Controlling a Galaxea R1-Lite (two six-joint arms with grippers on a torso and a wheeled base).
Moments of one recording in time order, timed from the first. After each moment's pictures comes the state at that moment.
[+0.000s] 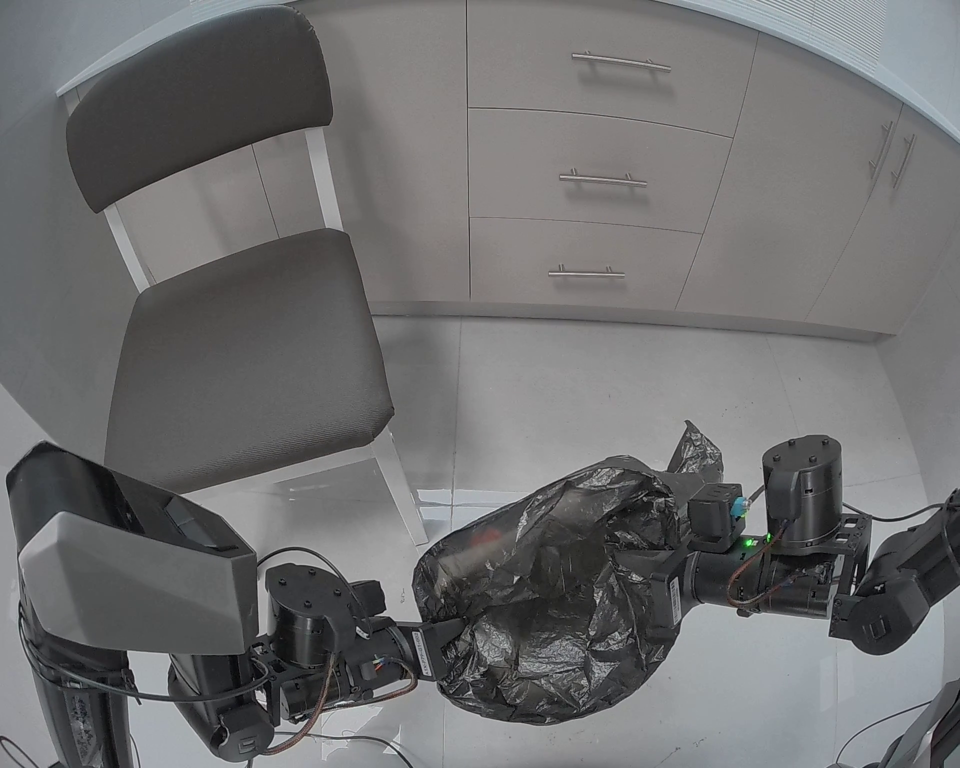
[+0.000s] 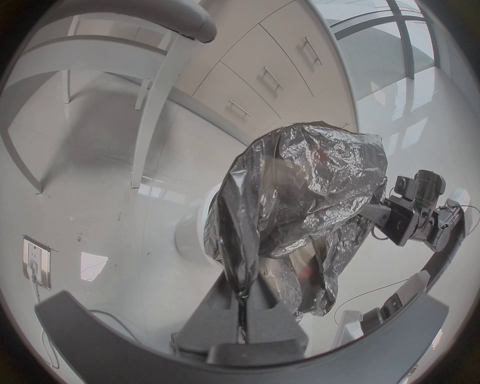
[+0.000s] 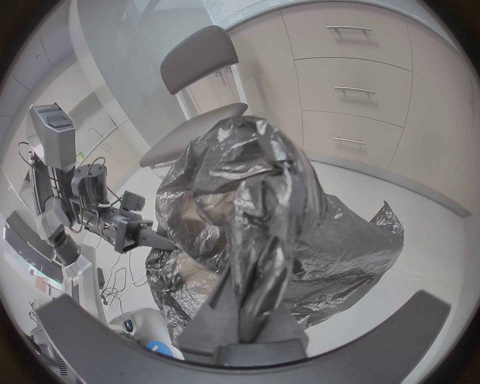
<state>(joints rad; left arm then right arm) -0.66 2.25 -0.29 -1.53 -0.17 -0.64 0.59 1.77 -0.52 -0.78 0.10 -0.01</state>
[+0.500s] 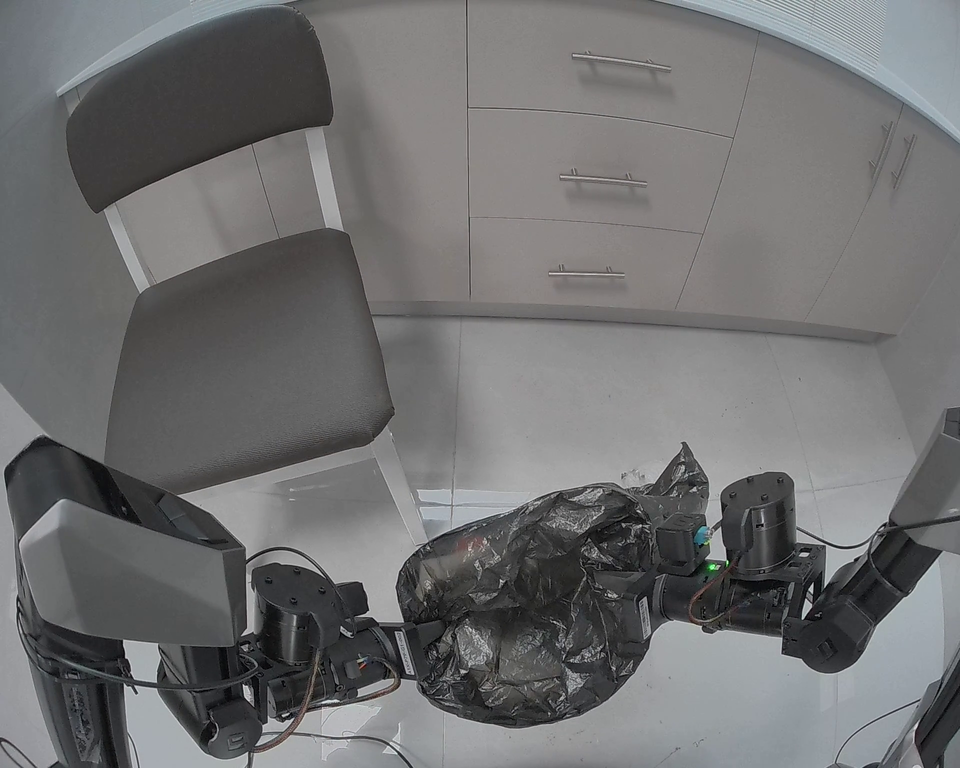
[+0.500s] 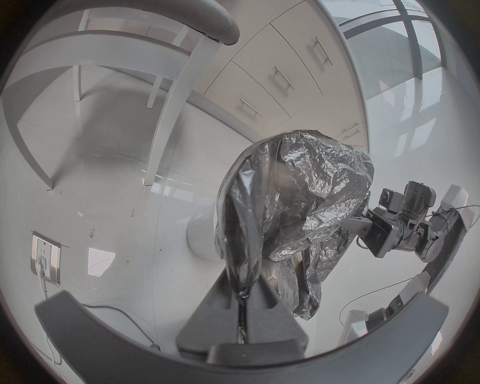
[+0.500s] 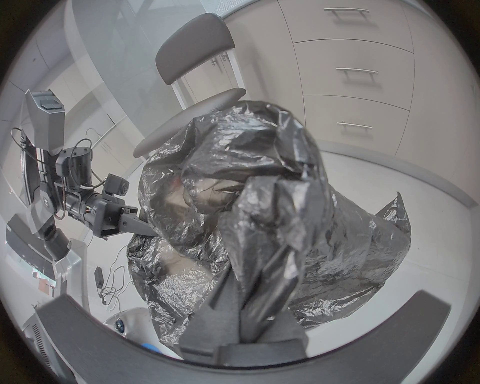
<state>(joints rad) -0.62 2.25 -0.25 -1.53 -0.17 -0.64 0.58 1.97 -0.48 -1.00 0.12 0.00</state>
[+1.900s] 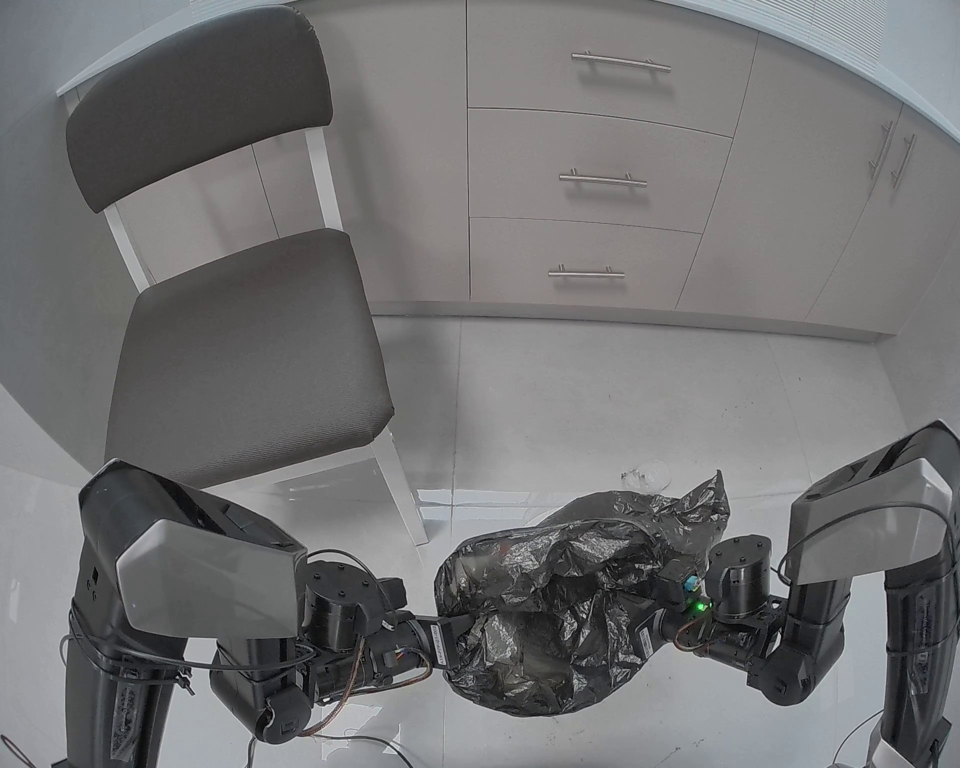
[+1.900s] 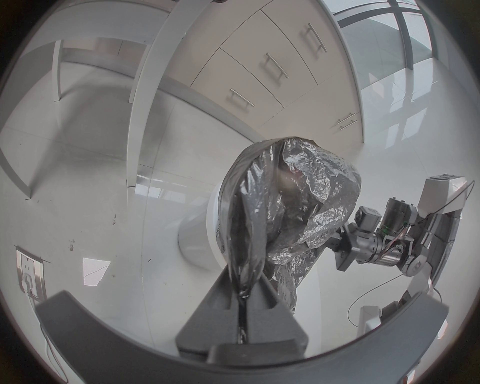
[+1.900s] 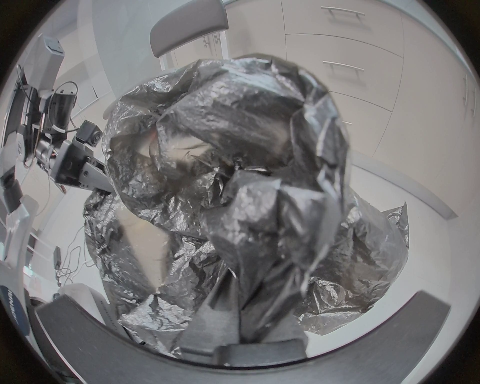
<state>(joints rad) -0.62 2.43 -0.44 -1.53 -0.23 -0.58 0.48 2.36 -0.35 -1.52 0.01 -0.17</state>
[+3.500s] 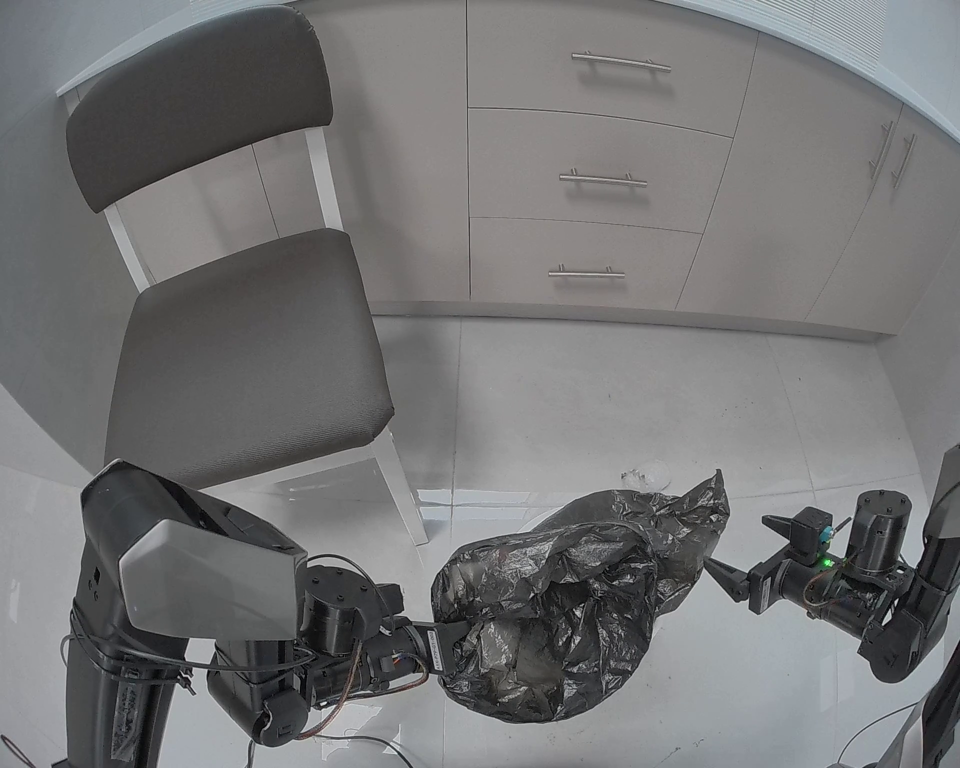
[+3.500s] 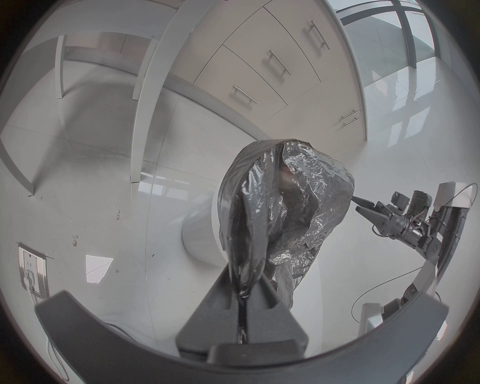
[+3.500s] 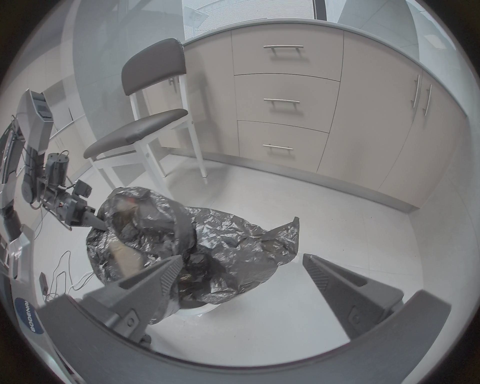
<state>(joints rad) -0.61 2.43 -0.43 -1.53 -0.23 -0.58 0.20 1.98 -0.08 -1.55 0.12 -0.20</state>
